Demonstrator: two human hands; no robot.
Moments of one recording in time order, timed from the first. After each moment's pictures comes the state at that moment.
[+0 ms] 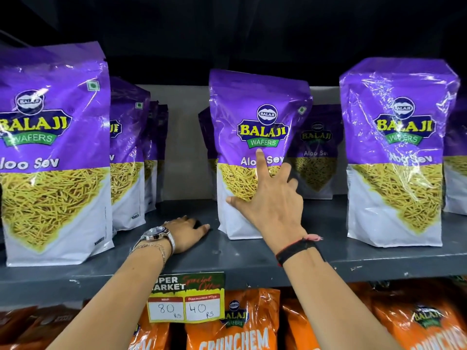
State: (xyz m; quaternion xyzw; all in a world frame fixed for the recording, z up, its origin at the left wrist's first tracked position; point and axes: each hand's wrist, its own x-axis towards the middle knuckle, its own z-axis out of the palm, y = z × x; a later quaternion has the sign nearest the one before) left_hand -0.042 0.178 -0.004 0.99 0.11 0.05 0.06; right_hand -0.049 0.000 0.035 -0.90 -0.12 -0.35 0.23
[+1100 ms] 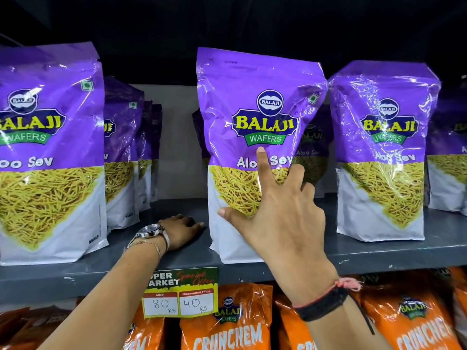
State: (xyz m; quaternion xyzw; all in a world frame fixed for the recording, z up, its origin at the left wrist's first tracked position) left_hand -0.039 0.184 -0.008 0.99 0.09 0.06 0.05; right_hand -0.125 -0.025 0.031 -0.89 -0.11 -0.39 0.20
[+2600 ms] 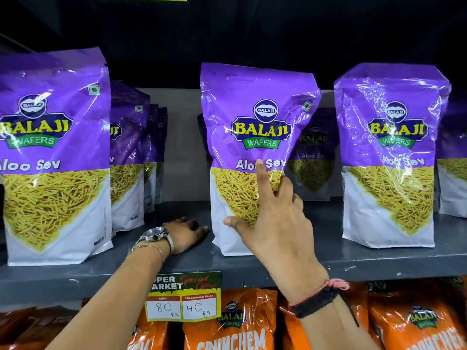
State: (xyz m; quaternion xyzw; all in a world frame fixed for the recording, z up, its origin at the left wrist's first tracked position) left_hand -0.046 0.179 -0.006 0.99 0.09 0.06 0.05; right_hand -0.095 -0.018 0.015 -0.88 -0.16 -0.37 0.24
